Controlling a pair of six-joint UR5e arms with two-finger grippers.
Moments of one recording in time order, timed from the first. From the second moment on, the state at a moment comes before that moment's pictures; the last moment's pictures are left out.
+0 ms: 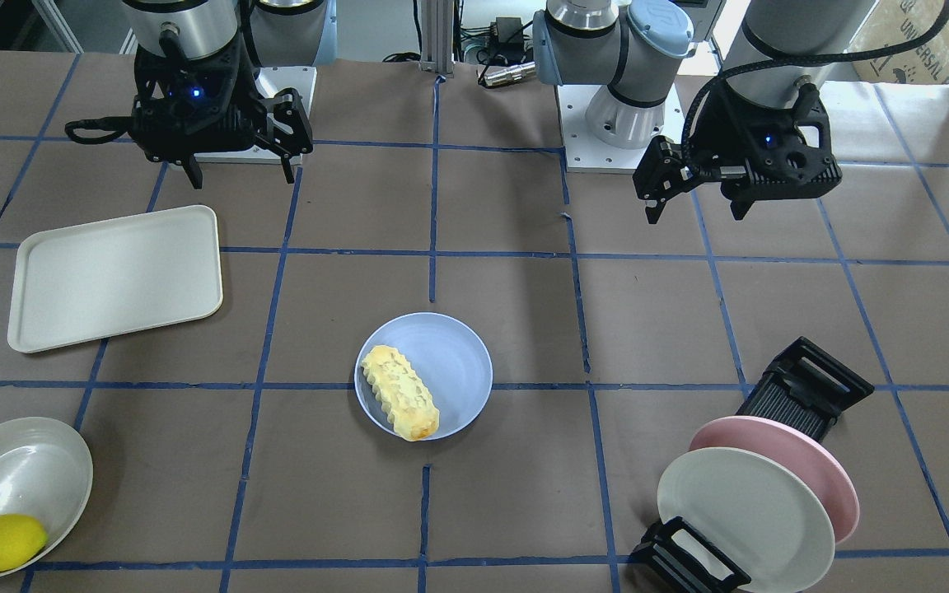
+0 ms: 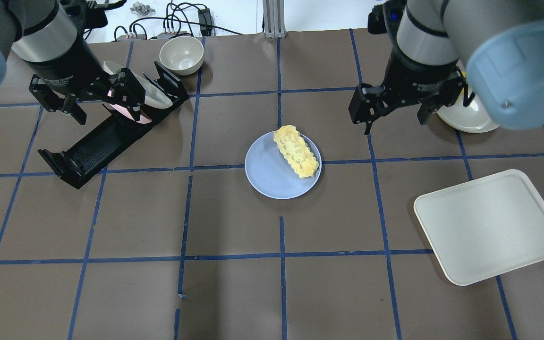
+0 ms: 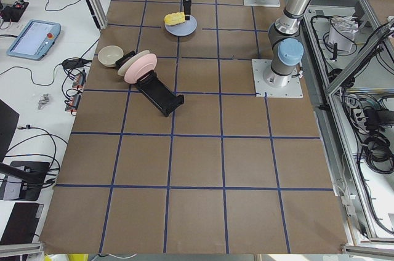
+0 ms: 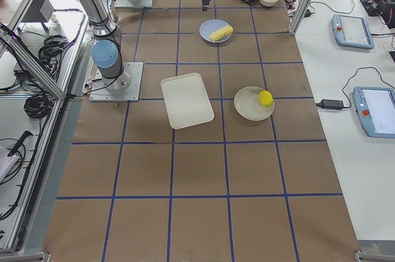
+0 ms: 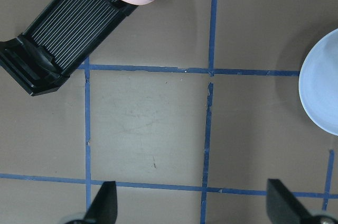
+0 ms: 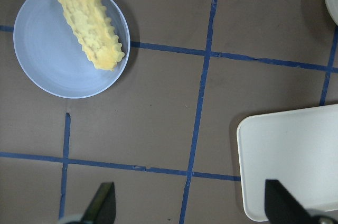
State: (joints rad) left arm -1.52 -1.55 -1.57 -1.58 1.61 0.00; right arm 1.69 -1.67 1.69 -1.62 -1.60 -0.01
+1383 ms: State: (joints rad) left arm -1.52 -1.56 -1.52 -1.68 1.57 0.00; right arm 1.67 -1.54 1.52 -1.58 -1.61 -0.01
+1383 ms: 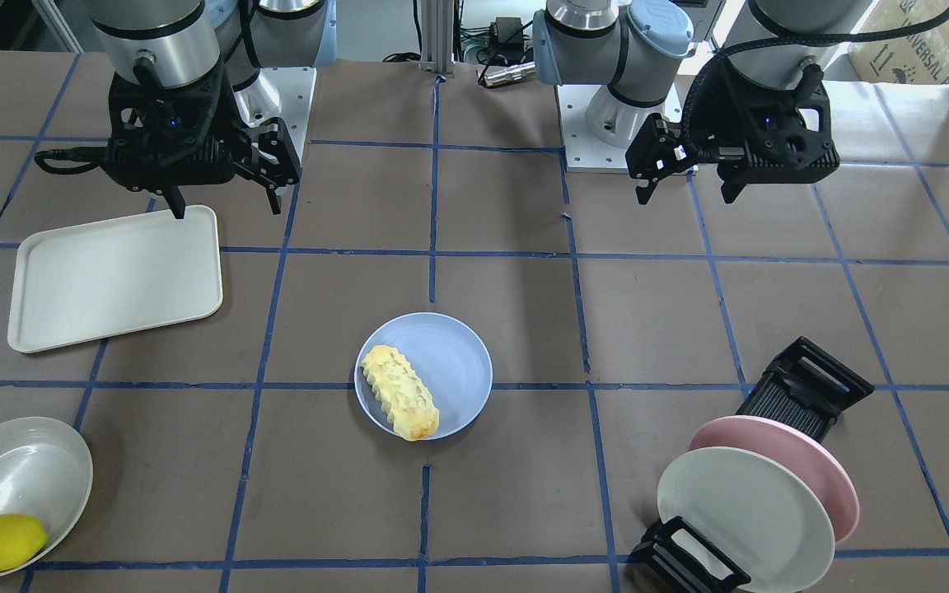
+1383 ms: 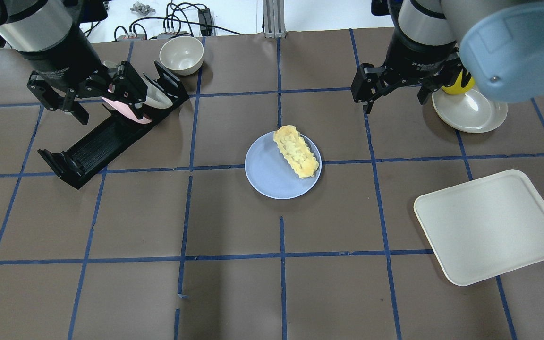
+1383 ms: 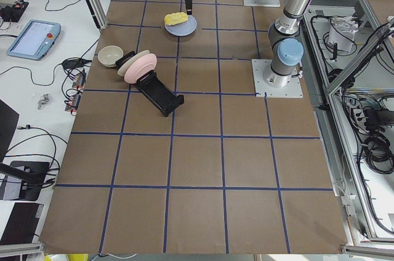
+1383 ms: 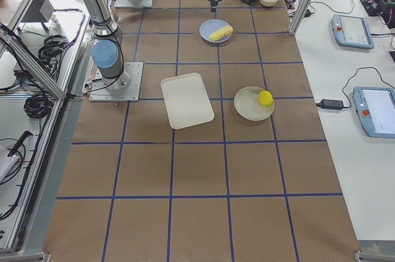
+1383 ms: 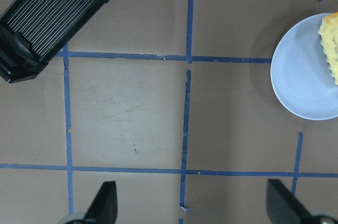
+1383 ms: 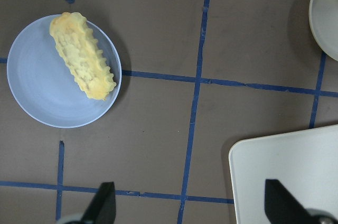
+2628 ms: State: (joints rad) left arm -1.52 -1.56 -1.52 -1.67 1.56 0.00; right arm 1.68 -1.54 1.50 -1.53 -1.61 -0.04
